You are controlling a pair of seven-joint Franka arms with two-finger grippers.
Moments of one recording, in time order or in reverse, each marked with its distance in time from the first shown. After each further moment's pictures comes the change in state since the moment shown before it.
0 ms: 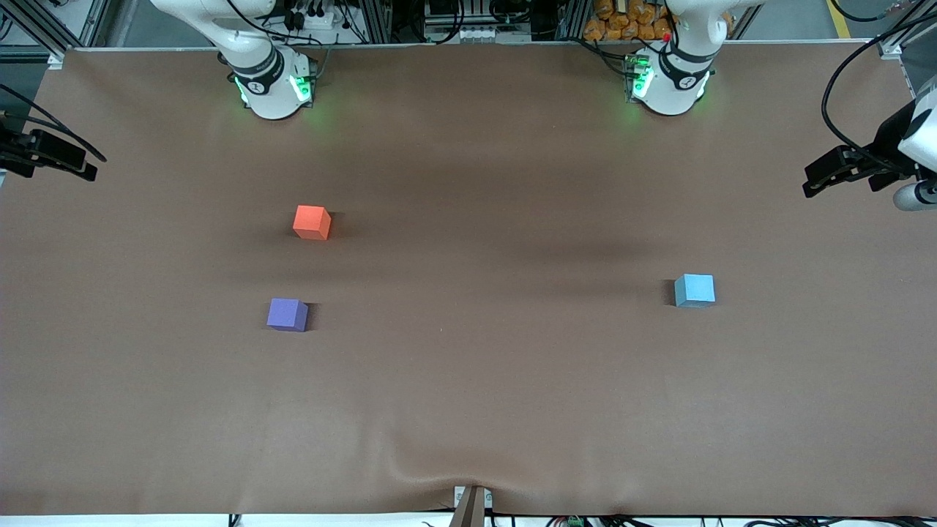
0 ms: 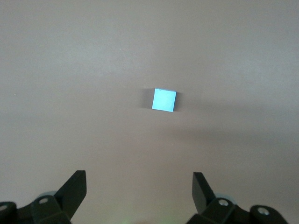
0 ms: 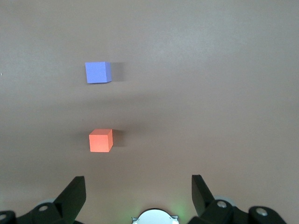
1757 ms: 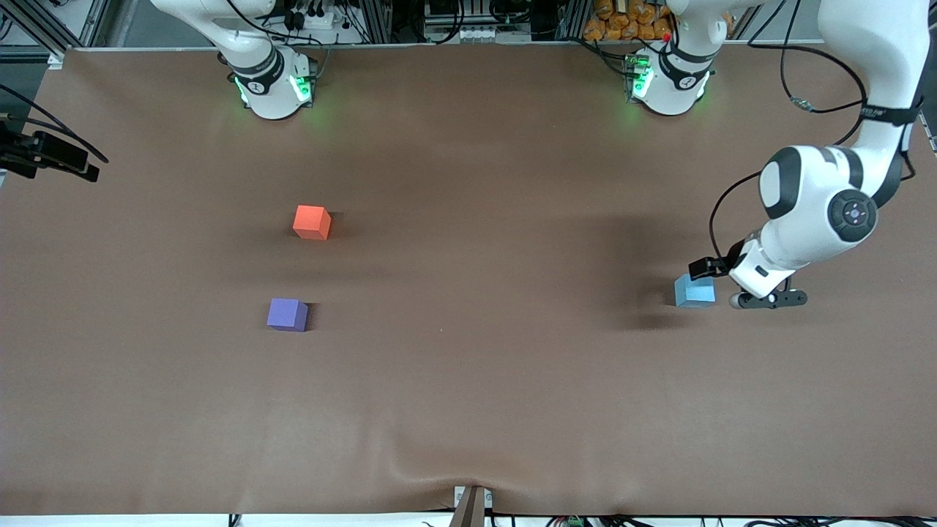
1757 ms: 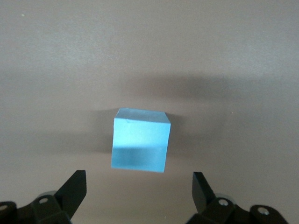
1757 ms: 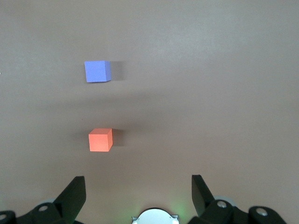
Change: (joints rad) left arm -0.005 0.341 -0.019 -0.473 -0.014 0.764 0.013; right arm 0.000 0.000 0.000 -0.008 0.000 0.003 0.000
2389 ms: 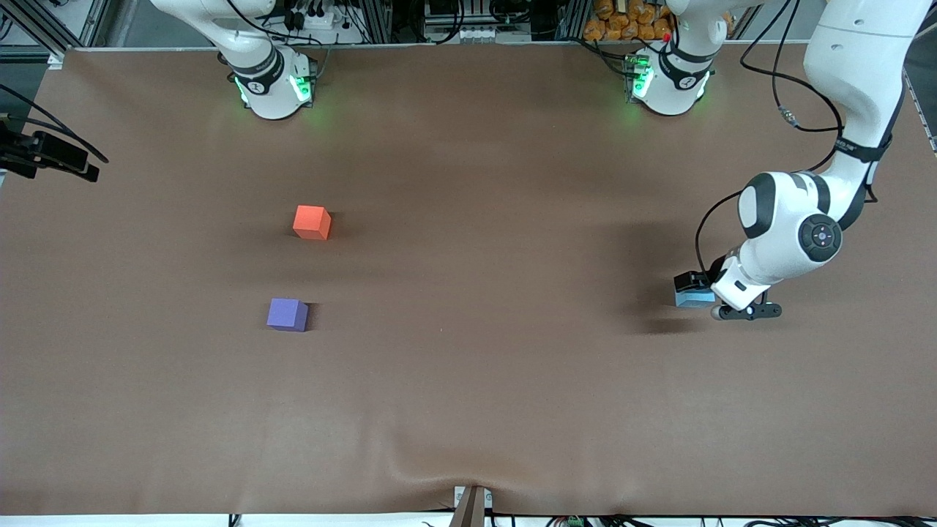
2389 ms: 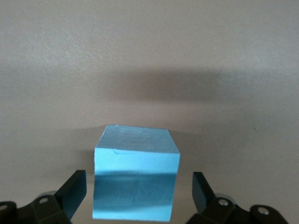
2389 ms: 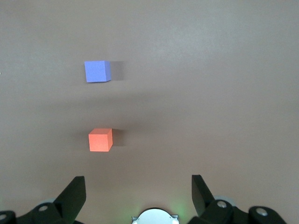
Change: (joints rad) left arm 0.005 0.136 0.002 -0.003 0.017 0.134 0.016; right arm 0.000 0.000 0.000 0.000 0.000 0.000 0.000
